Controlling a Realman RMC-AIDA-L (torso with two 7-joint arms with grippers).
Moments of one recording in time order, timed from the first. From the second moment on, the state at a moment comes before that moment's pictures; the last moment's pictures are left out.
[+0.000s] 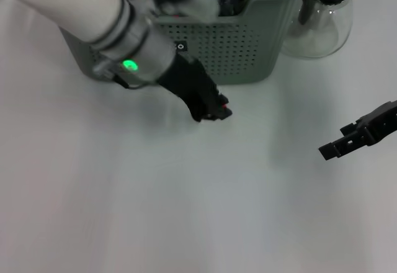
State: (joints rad) left arm -0.83 -2.17 1.25 0.93 2.41 1.39 -1.94; right arm 0.64 2.02 -1.00 -1.00 -2.48 -1.70 2.27
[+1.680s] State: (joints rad) left arm -0.74 -2.05 0.73 1.03 2.10 1.79 -1.84; right arm 0.66 2.02 -0.98 -1.01 -2.47 -1.71 2.22
